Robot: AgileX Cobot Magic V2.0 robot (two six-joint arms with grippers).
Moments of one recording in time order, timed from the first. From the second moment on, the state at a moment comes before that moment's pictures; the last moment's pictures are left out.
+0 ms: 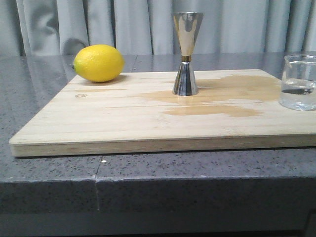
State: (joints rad) left arm -0.01 0.00 0.00 -0.06 -0.02 0.08; right arm -0.02 -0.01 0.01 -0.05 0.11 0.22
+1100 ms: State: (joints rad) left arm -0.01 0.00 0.00 -0.06 -0.02 0.08; right arm -0.02 -0.01 0.01 -0.05 0.11 0.22
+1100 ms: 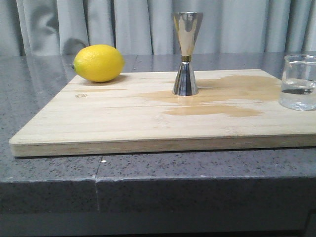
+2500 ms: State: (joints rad) left arm -0.01 0.17 -0.46 -0.83 0.39 0.34; right arm -0.02 0.26 -0.51 0.23 0.51 -0.11
